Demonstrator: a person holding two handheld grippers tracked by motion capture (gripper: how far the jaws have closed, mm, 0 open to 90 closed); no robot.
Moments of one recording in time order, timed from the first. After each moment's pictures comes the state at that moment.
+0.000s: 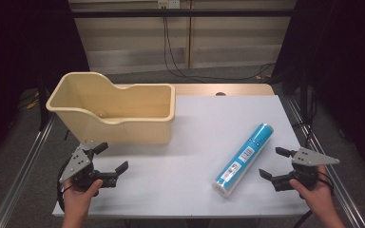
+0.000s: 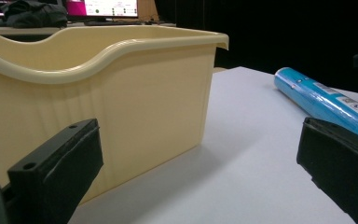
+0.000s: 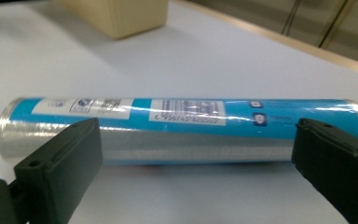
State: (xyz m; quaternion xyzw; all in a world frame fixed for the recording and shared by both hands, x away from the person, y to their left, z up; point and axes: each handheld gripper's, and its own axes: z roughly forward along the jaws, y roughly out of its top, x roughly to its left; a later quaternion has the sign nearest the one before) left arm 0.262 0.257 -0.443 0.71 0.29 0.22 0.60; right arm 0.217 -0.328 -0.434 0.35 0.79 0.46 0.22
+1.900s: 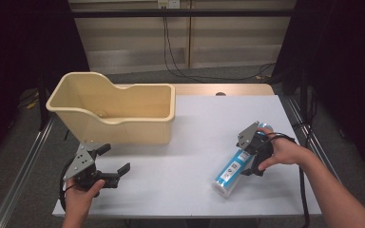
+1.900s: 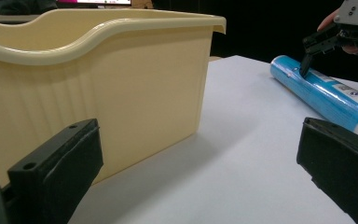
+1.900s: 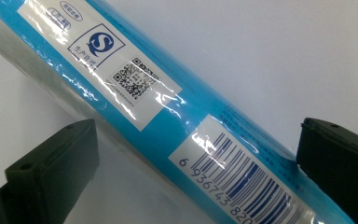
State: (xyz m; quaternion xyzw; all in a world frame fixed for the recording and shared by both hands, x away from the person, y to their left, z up) left arm 0.266 0.256 -0.448 0.72 0.29 0.21 0.59; right arm 0.325 -0.250 -0.428 0.06 0.98 0.21 0.02
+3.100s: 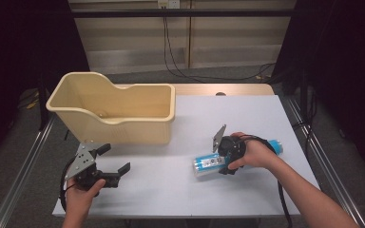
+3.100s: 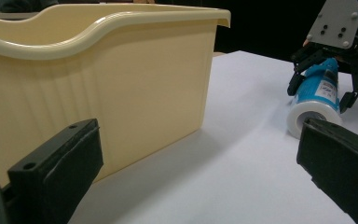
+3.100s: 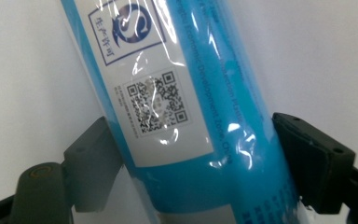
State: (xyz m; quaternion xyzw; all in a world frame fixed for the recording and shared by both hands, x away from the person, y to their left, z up) left arm 0.268 0.256 -0.450 0.73 0.30 0.21 0.58; right arm 0.337 -0.181 -0.449 0.12 0.98 0.13 0.02
